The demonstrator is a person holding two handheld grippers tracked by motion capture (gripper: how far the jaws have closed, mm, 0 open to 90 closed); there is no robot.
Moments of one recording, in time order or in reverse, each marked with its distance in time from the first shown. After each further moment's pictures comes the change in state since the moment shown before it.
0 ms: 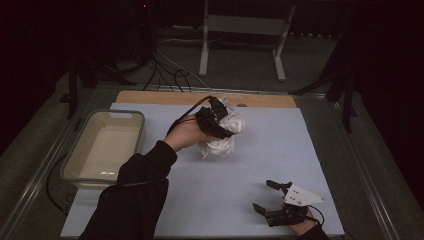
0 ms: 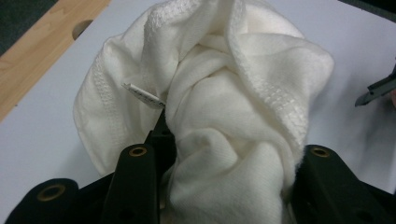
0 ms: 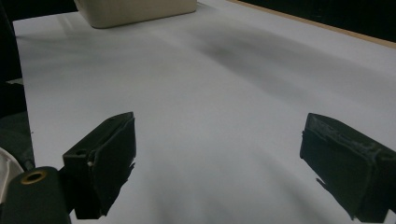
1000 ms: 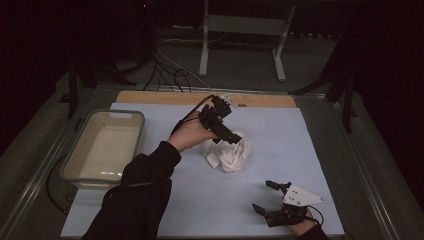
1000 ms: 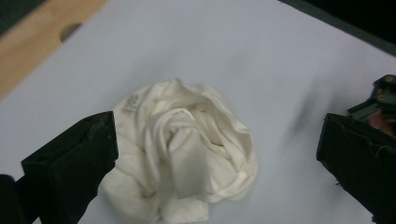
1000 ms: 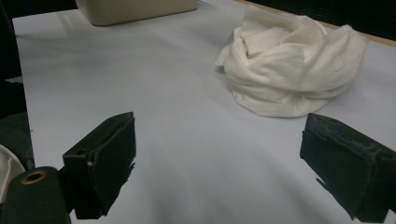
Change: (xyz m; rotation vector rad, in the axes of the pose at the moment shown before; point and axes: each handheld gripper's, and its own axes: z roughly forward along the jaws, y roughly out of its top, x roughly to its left) left arm -0.002 0.006 -0.002 -0.034 -0.027 -0.035; right arm 0.001 0.000 0.001 0.007 0.001 -0.004
